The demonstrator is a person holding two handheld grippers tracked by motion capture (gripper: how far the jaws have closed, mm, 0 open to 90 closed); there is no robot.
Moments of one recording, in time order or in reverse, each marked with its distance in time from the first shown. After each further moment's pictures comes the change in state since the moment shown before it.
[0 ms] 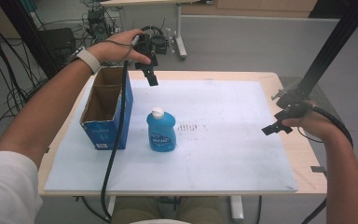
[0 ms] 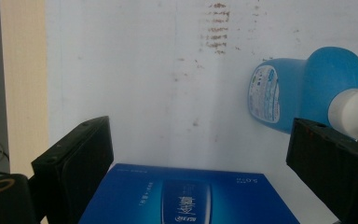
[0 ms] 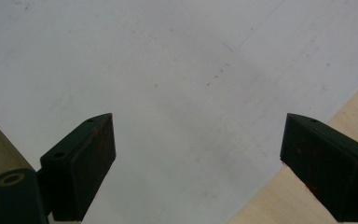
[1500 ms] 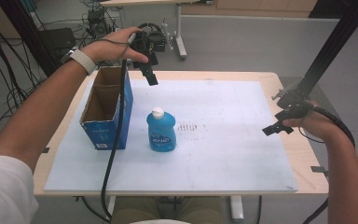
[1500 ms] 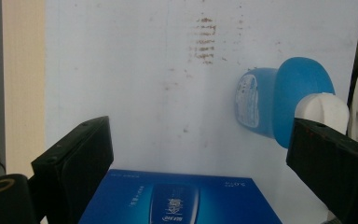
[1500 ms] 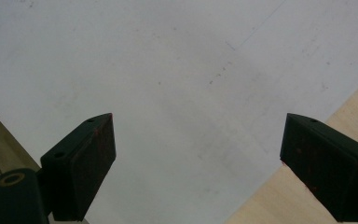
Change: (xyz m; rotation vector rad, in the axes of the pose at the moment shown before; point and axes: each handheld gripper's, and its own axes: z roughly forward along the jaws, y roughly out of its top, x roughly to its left) left arm -0.013 -0.009 -0.016 -0.054 -0.008 0.003; right arm 0.005 0.000 -0.004 0.005 -0.002 -0.002
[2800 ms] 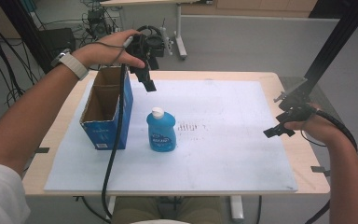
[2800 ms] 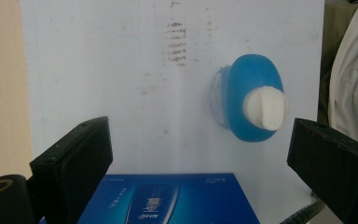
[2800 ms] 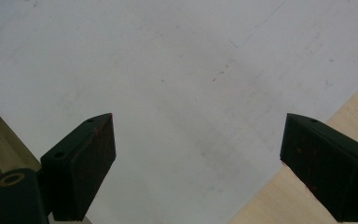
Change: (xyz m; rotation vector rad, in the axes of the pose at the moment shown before) left arm -0.032 0.001 -0.010 -0.004 -0.023 0.082; right arm 0.002 -0.011 0.000 -0.021 0.002 -0.001
